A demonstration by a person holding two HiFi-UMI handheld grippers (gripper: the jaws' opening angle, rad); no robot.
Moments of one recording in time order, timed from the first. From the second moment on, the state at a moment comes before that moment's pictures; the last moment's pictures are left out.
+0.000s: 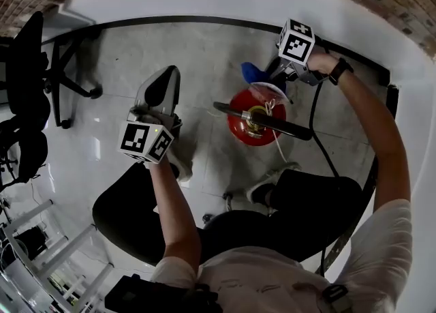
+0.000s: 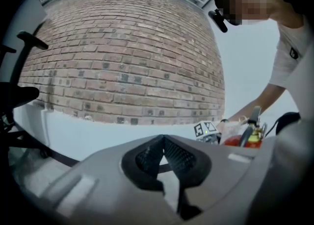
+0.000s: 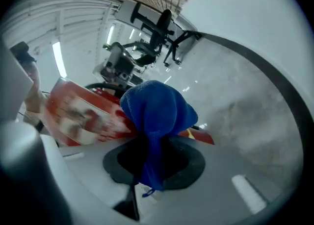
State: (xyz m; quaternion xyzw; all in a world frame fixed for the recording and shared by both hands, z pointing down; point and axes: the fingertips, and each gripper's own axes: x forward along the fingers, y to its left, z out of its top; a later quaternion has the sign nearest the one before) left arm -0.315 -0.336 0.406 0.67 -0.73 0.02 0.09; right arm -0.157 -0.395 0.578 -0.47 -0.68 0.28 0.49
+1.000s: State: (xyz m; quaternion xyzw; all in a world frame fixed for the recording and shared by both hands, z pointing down) left arm -0.299 -0.332 0.392 0.68 -0.73 -0.01 0.08; right arm -0.194 -0.426 0.748 -0.19 -0.78 0.41 0.42
